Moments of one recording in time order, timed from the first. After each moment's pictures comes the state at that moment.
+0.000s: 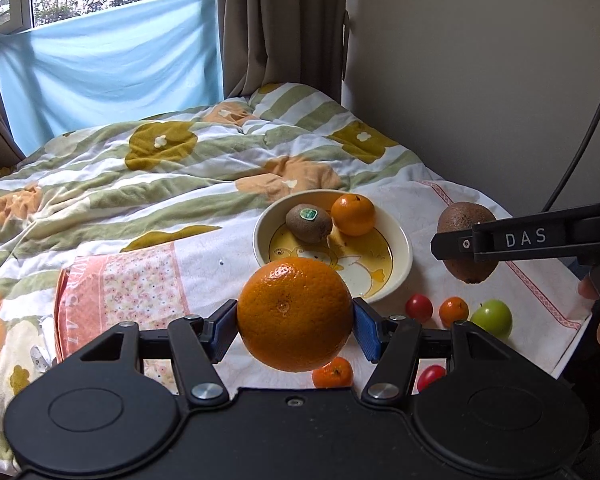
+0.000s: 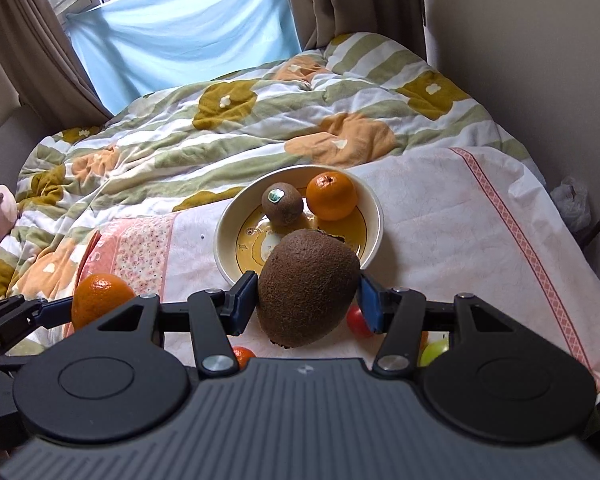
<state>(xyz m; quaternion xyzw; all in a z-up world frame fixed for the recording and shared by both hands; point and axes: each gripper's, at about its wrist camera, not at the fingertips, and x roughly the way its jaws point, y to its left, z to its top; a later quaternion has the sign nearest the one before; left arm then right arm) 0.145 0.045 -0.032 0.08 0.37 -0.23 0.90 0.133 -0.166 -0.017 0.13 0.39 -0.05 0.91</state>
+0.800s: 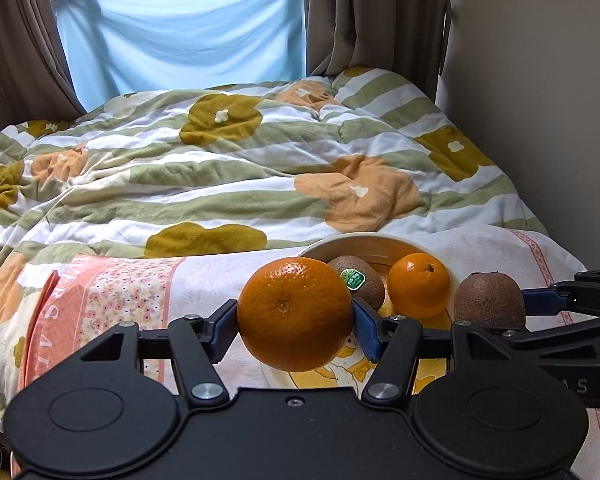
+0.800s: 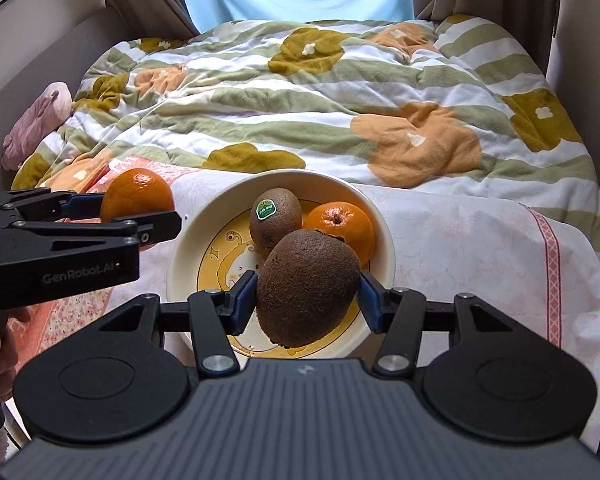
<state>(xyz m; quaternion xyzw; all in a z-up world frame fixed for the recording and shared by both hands) 0.263 -0.047 -0.072 0.05 0.41 -0.09 0.91 0.264 -0.232 -0.078 0.03 0.46 0.13 0.88</state>
